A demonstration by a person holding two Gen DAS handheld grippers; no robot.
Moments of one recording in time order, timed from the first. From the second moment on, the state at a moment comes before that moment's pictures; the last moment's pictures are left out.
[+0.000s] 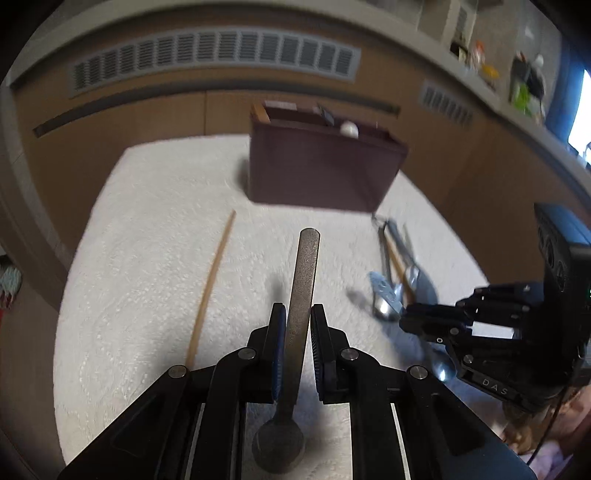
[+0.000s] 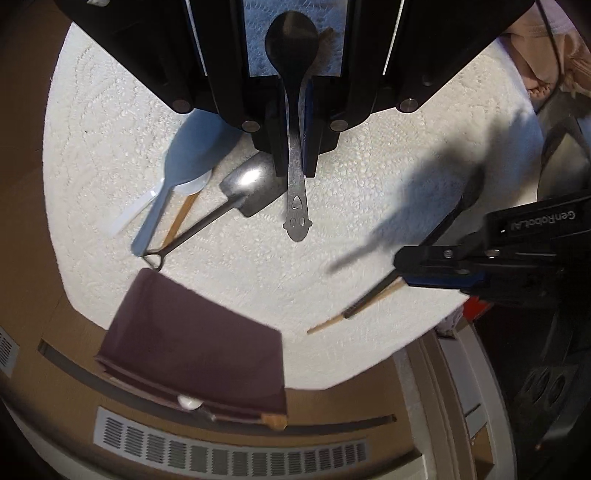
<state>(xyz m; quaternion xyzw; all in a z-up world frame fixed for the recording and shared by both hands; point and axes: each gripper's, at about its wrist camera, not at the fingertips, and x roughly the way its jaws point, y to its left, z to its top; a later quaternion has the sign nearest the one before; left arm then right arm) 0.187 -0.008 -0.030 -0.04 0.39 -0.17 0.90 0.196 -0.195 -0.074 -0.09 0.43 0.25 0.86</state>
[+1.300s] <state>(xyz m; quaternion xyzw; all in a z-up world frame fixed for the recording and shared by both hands) 0.194 0.009 -0.058 -0.08 0.44 -0.14 0.88 0.269 -0.213 -0.097 -0.03 0.46 0.12 0.88</state>
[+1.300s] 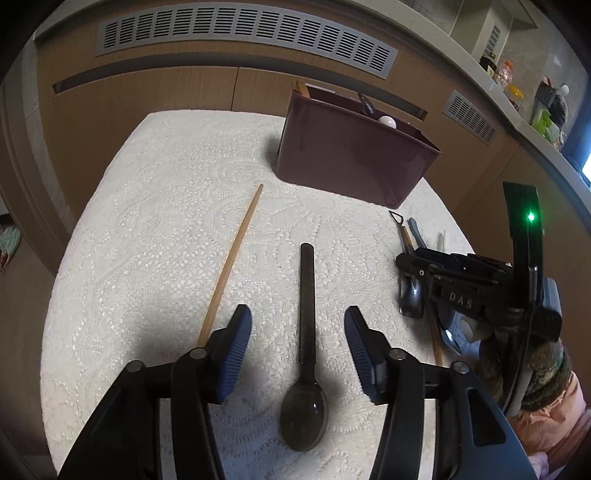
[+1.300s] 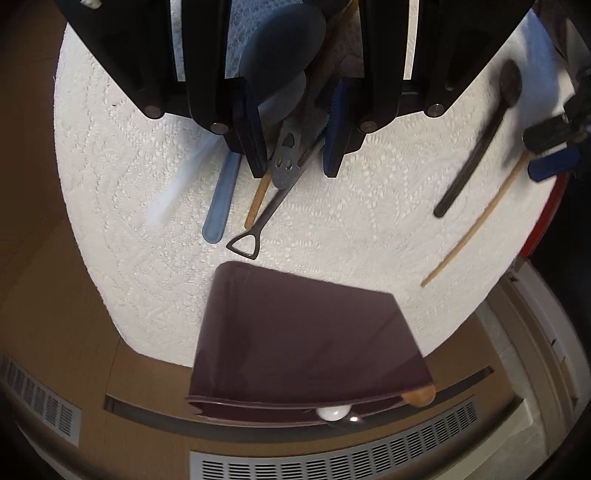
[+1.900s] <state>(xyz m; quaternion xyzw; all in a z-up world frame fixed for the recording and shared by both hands) 0.214 -0.015 -0.065 -0.03 0.48 -0.17 0.86 0.199 -0.239 -0.010 0.01 0.35 0.19 0.92</state>
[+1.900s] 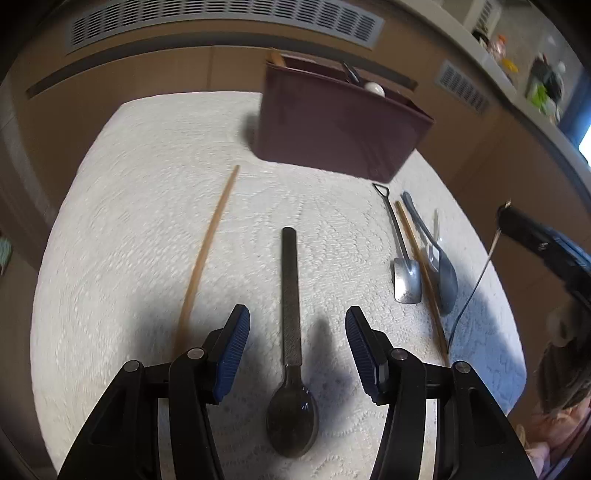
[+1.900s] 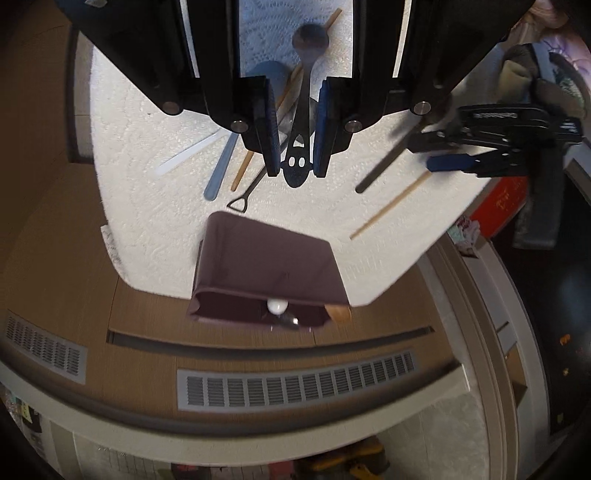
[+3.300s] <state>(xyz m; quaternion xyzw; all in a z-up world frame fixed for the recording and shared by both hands) 0.239 -0.030 0.170 -0.05 0.13 -0.21 0.97 0.208 -0.254 0.130 0.00 0.17 0.18 0.97</state>
